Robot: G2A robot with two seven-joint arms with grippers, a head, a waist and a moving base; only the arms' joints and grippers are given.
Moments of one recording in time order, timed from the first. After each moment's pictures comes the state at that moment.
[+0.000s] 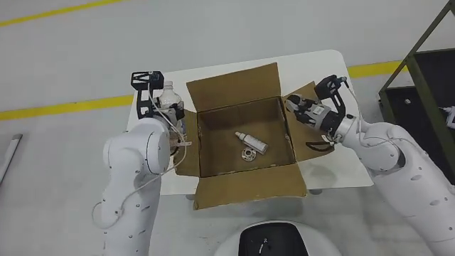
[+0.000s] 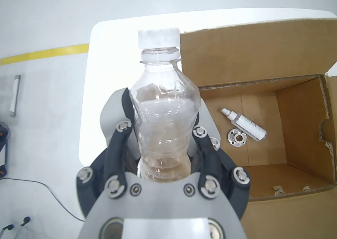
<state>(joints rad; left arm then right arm) 0.88 -1.29 -1.35 -1.95 1.46 0.22 -1.32 -1.04 -1.11 1.25 -1.59 -0.58 -0.42 0.45</state>
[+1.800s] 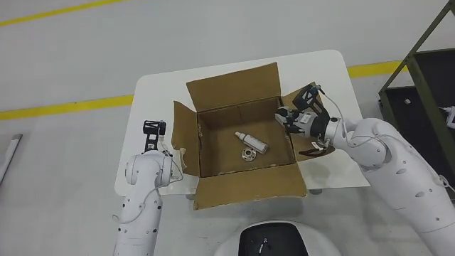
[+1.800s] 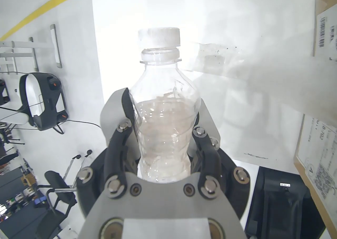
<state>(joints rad) 1.07 -1.29 -1.41 -1.57 1.66 0.04 -1.23 -0.97 -1.12 1.17 -1.52 -0.66 -0.49 0.55</state>
